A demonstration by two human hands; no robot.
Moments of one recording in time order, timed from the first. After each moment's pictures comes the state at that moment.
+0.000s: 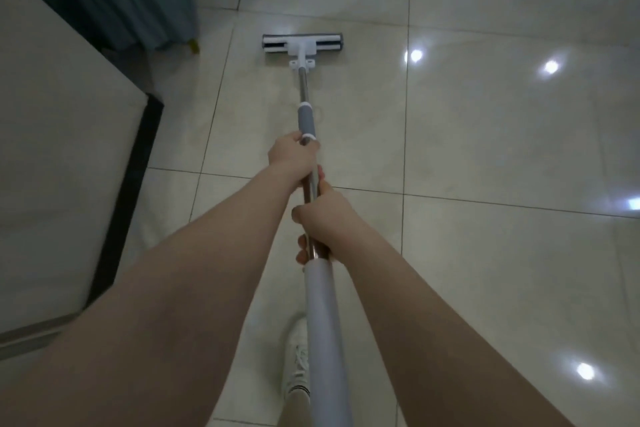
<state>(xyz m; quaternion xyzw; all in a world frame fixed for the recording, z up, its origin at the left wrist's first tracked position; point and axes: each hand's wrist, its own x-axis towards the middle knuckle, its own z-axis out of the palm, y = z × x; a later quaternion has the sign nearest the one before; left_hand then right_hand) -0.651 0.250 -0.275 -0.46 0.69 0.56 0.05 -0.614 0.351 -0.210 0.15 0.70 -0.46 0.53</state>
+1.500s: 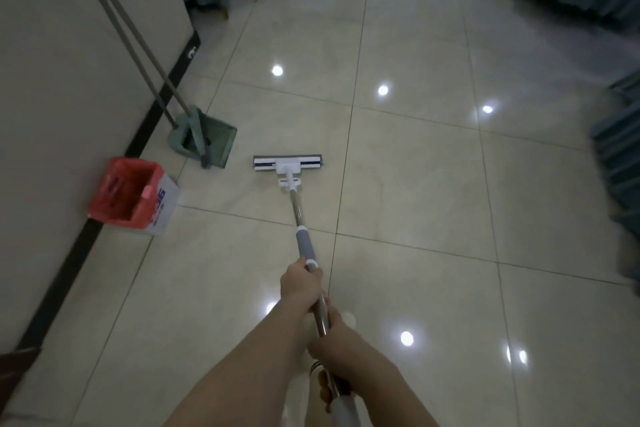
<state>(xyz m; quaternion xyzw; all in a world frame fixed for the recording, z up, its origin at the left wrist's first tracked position) 0.198 0.809 -0.167 -0.49 0.66 0.56 0.13 0.218 0.908 -0.078 0.02 0.79 -0.23 0.58</state>
